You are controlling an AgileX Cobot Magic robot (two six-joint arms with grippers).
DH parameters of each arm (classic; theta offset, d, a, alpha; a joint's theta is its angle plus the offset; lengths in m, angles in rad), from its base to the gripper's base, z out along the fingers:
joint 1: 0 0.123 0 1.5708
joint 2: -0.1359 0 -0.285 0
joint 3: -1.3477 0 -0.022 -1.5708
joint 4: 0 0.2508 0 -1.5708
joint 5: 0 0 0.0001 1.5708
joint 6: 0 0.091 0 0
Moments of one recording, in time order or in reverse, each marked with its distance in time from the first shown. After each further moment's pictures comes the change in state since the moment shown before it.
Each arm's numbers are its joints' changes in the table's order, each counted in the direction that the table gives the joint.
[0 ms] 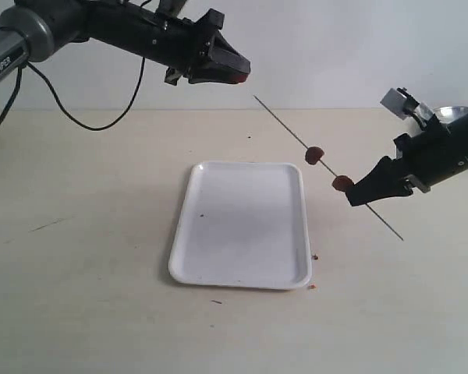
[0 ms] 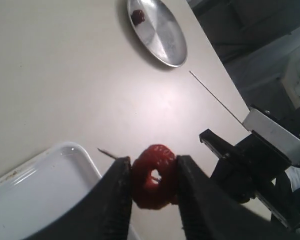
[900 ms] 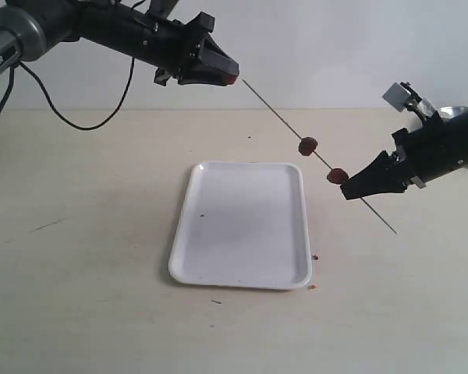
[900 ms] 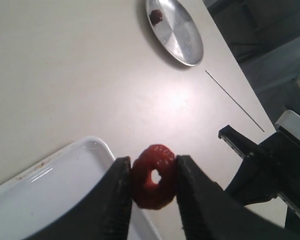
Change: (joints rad) left arm 0.025 0.000 0.000 0.044 0.000 -0.007; right arm -0.002 0.000 0.000 0.058 0.029 -0.149
